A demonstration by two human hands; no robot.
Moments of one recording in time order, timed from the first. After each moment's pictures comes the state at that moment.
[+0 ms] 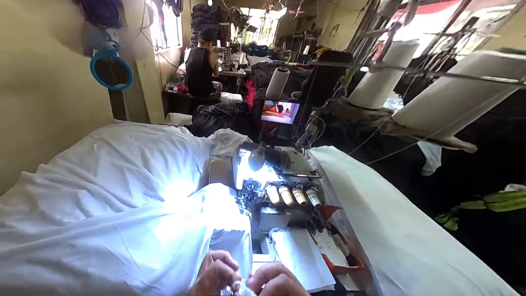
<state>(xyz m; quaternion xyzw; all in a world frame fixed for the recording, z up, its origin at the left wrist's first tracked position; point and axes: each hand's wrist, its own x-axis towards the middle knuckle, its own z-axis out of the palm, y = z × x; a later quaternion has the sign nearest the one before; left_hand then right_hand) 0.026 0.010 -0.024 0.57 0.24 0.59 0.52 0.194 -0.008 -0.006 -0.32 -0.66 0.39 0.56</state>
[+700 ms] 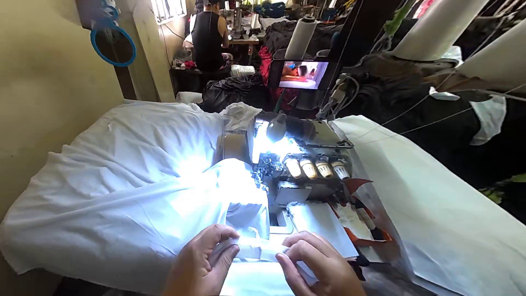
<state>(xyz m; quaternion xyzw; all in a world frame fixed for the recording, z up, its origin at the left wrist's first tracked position) -0.020 0.022 -0.013 0.72 0.43 0.41 0.36 0.223 0.001 -0.007 -0.50 -0.76 0.13 0.39</state>
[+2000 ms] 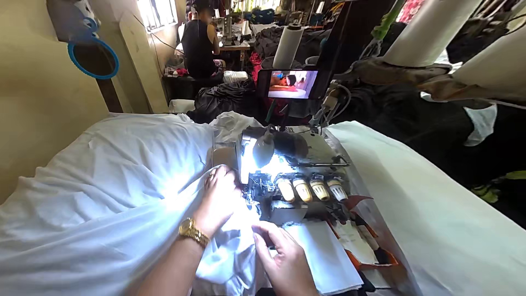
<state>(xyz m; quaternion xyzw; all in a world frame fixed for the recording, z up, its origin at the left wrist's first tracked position) 0.053 0.195 -0.031 0.80 0.53 0.24 0.15 0.197 0.067 -0.065 -0.59 -0.66 0.11 0.46</state>
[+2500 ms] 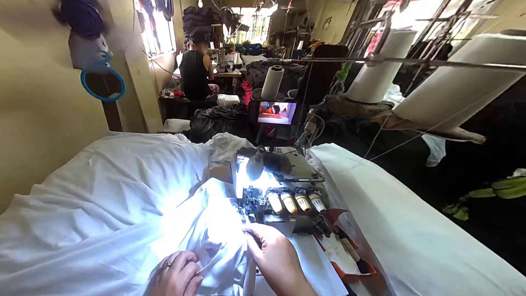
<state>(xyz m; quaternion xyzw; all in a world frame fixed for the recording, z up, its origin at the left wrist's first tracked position) -0.053 0.070 -0.087 0.84 0.48 0.23 0.13 0.198 0.091 -0.034 -0.64 -0.70 0.06 0.32</state>
